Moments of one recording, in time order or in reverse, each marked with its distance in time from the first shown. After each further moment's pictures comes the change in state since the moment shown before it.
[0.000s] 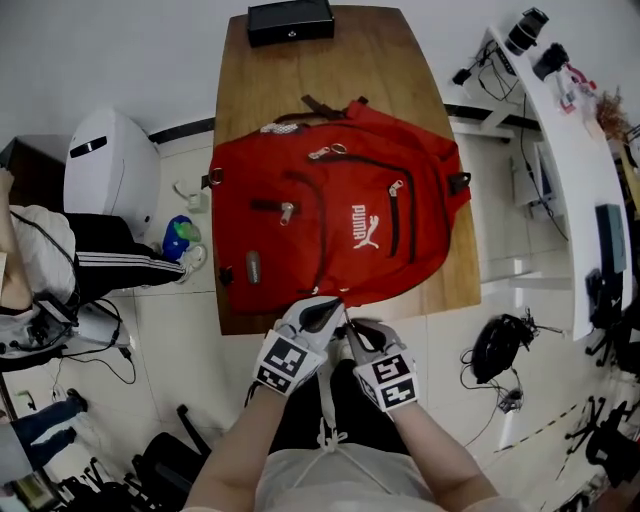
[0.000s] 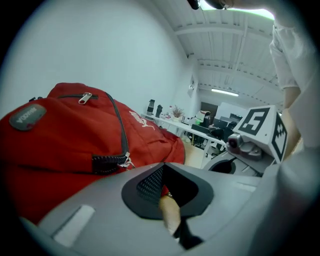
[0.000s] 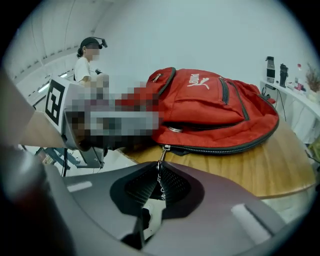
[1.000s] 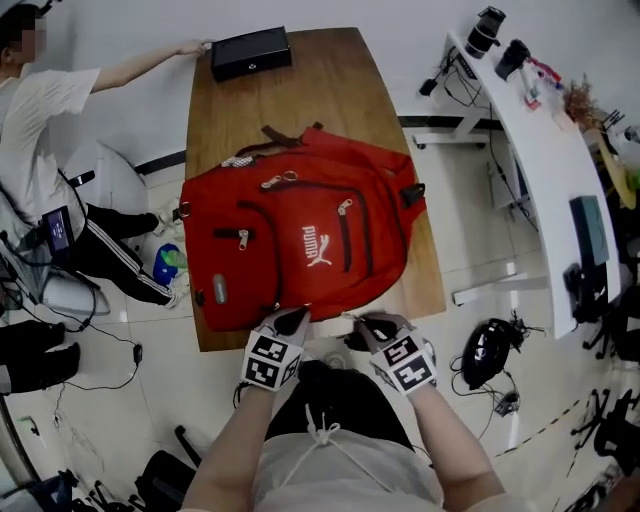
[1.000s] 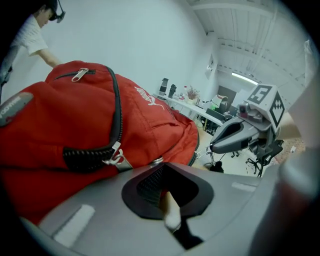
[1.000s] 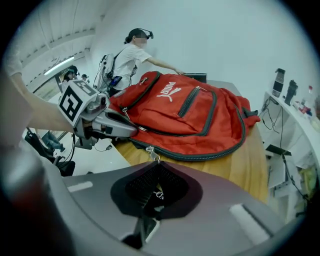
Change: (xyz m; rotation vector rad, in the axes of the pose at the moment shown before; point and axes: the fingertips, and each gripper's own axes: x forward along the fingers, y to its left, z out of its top) left arm 0.028 0.015 -0.028 -0.103 0.250 0.145; right arm -0.055 -0.093 0.010 -0.133 0.123 -0.005
